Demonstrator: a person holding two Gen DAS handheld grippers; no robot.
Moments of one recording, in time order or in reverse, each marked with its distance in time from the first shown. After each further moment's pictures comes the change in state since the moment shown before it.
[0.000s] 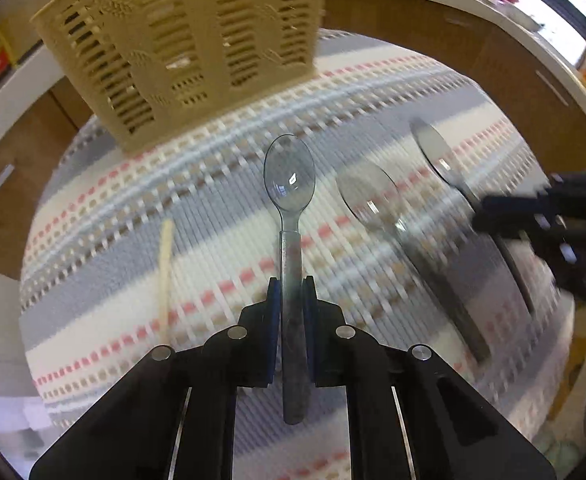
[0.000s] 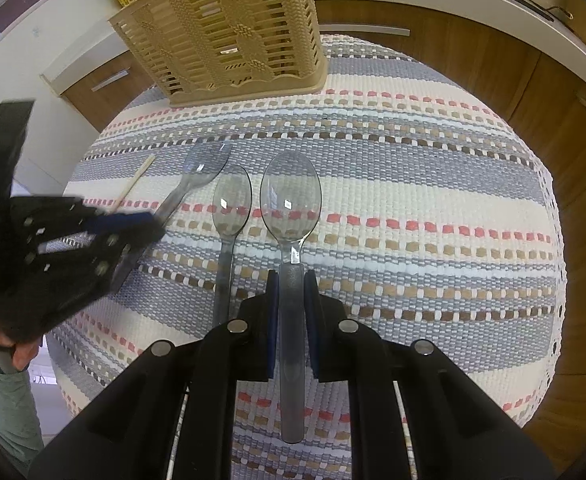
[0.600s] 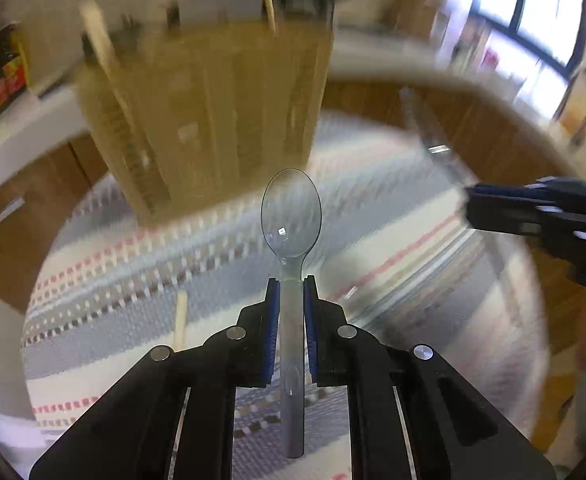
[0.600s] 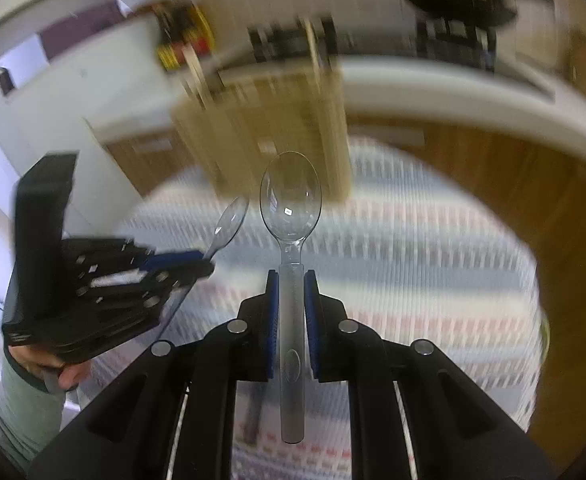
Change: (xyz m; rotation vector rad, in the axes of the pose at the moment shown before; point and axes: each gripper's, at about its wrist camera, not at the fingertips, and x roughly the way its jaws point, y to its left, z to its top) left arm -0.049 0.011 0.019 -0.067 -0.333 -0.098; right arm -0.071 0.018 0.033 -0.099 -0.320 0.075
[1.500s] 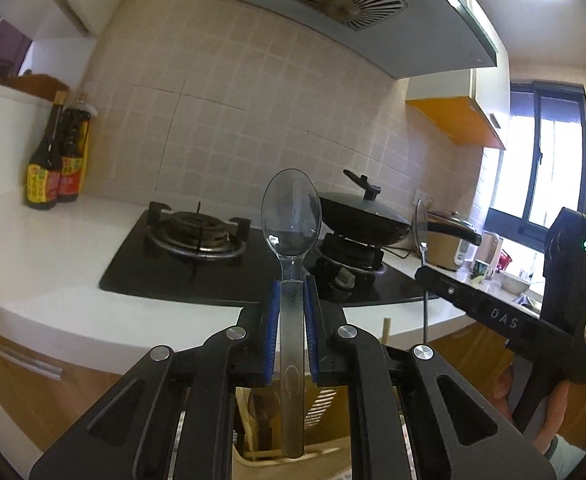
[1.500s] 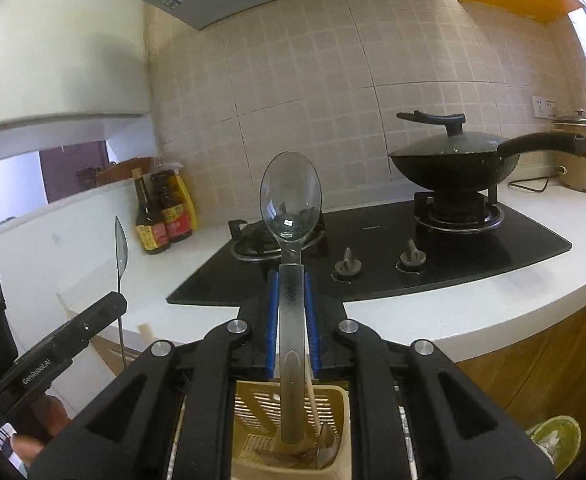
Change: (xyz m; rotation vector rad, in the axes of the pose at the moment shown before) left arm -0.064 0.105 0.109 -0.168 -0.676 0.049; right arm 0.047 -0.019 0.152 0.066 -0.553 -0.052
